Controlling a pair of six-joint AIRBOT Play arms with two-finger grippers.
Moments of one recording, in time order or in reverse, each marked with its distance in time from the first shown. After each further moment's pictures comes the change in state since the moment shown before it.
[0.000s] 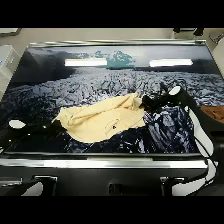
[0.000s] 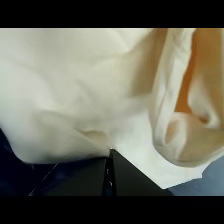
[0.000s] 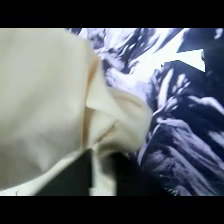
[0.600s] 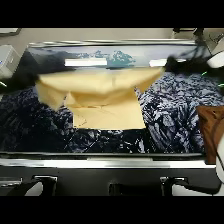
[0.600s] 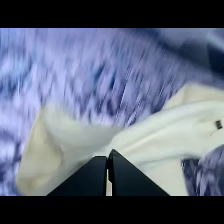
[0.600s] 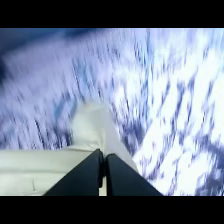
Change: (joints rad) left arm 0.019 0.113 0.777 -0.006 -0.037 0.071; right arm -0.141 0.297 0.433 -0.061 -0.024 -0.111
